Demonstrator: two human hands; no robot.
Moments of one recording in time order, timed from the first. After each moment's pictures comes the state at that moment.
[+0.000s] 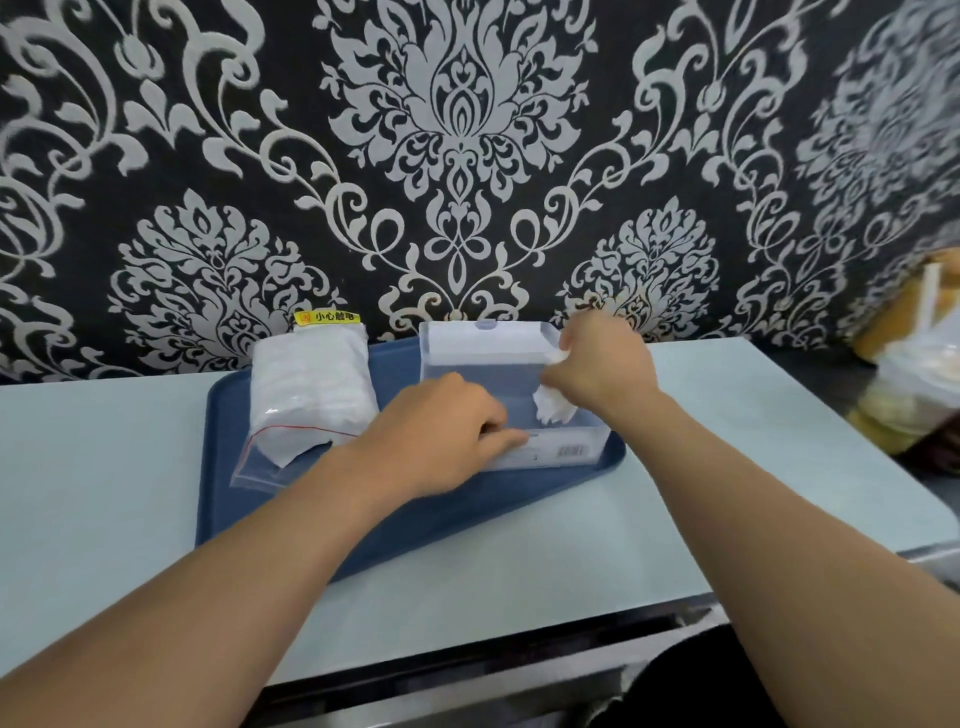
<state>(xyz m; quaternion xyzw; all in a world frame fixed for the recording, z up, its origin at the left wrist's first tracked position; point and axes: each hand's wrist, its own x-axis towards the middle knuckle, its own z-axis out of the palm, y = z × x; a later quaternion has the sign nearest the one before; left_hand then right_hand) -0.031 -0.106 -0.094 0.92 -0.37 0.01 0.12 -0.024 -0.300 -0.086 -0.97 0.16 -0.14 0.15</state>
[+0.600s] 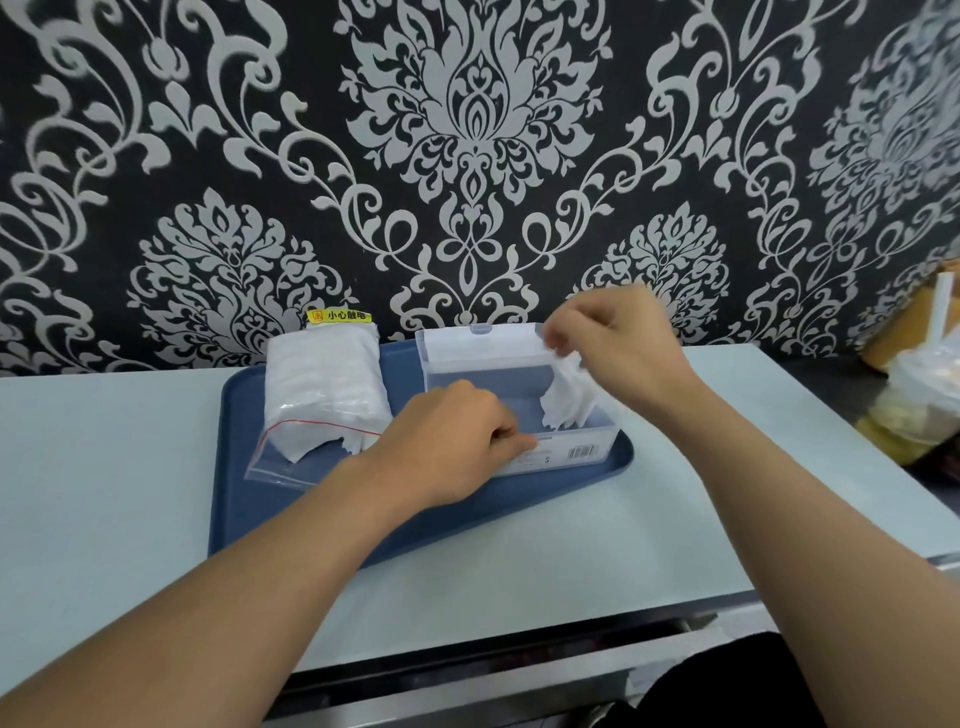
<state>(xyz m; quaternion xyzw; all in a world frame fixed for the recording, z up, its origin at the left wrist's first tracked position) -0.039 -0.104 -0.101 0.91 -0.37 0.03 0.15 -0.057 -0.286 -0.049 -0.89 0.04 -0.19 0.41</state>
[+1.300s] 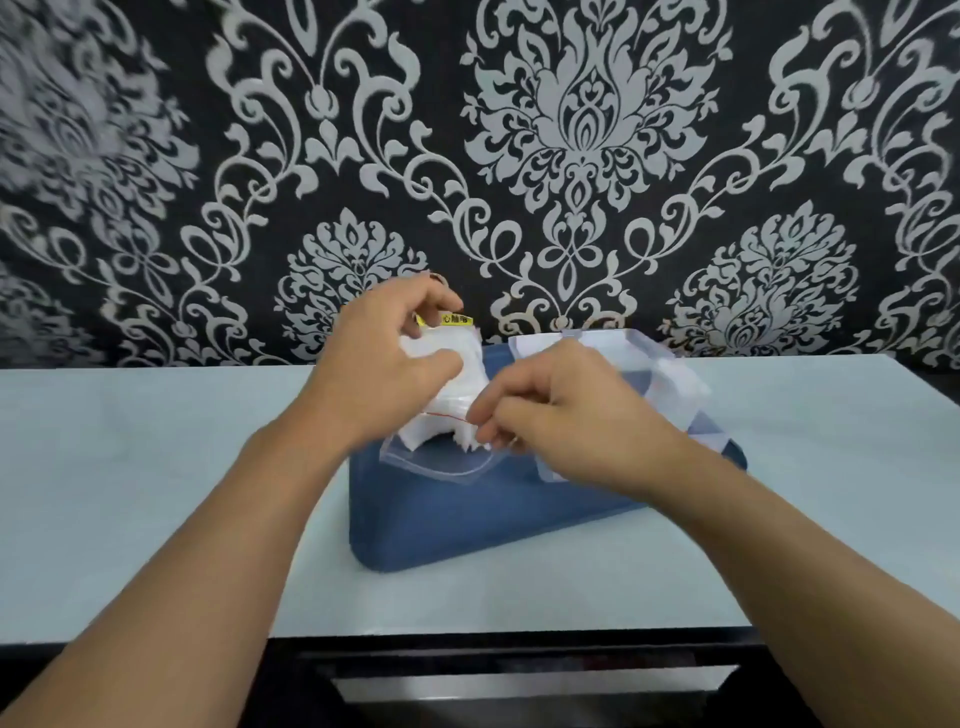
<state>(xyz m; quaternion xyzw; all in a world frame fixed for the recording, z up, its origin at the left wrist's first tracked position) -0.042 0.015 -0.039 0.88 -0.20 0.15 0.41 -0.099 -0.165 -0.036 -0.90 -0.15 0.00 0.41</state>
